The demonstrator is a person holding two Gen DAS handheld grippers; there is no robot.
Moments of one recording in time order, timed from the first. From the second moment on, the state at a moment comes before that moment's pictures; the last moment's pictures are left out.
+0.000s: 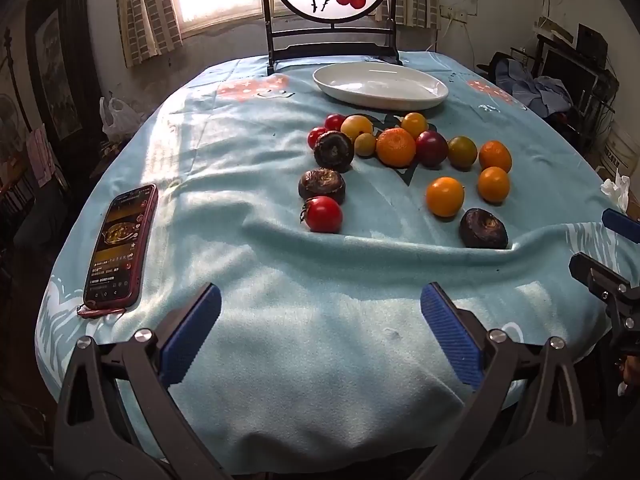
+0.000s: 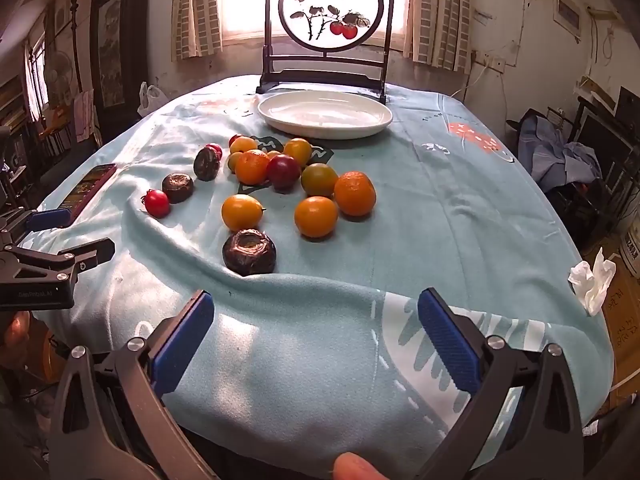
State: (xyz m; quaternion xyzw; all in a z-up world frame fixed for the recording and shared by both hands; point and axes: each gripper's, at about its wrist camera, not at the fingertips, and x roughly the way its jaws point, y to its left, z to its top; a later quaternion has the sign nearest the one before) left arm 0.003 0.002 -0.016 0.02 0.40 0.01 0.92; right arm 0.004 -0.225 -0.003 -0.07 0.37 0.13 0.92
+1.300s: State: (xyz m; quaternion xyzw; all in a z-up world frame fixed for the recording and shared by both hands) left arm 0.060 0.047 -0.014 -0.03 0.39 -0.01 0.92; right arm 0.067 -0.182 -0.053 0.00 0.42 0.22 0.88
